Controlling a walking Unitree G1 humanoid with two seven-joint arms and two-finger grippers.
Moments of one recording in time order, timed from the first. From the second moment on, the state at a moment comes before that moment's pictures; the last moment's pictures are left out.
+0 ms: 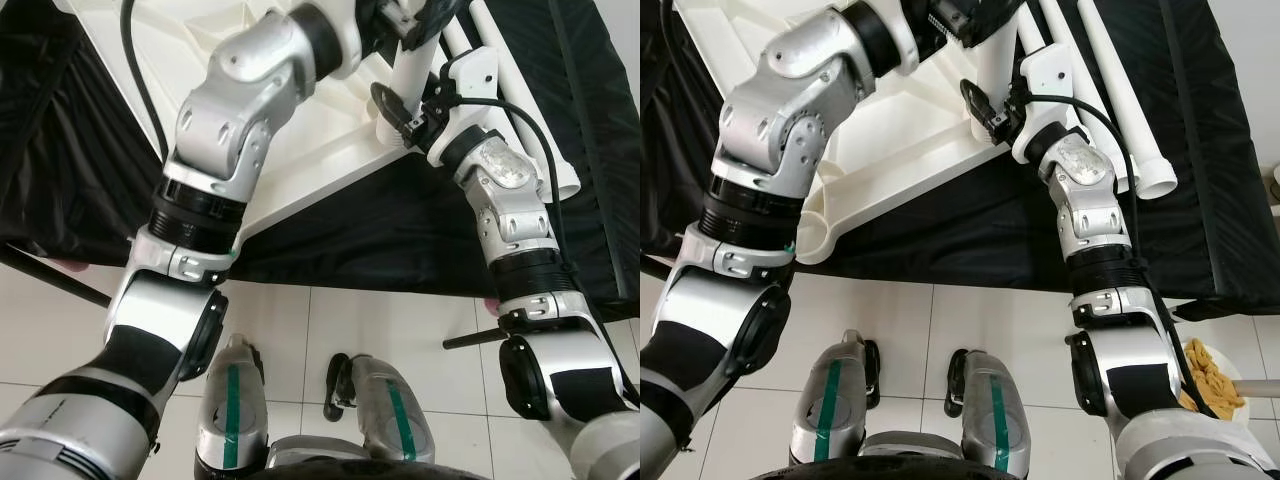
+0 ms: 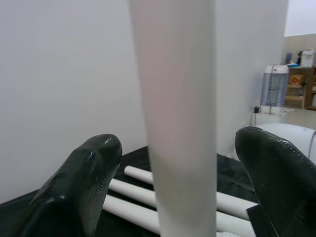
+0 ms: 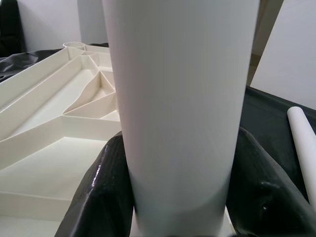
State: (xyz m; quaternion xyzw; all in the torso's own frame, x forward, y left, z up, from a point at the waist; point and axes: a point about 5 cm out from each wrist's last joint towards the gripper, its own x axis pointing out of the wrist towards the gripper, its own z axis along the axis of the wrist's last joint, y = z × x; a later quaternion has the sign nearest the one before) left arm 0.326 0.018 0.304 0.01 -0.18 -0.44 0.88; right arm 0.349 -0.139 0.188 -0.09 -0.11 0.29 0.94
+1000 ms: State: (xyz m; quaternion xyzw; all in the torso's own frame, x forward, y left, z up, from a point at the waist) left arm 0.328 0.026 0.312 -0.13 -0.13 -0.49 0.85; right arm 0.341 -0.124 0.182 -0.08 -0.11 0.32 0.94
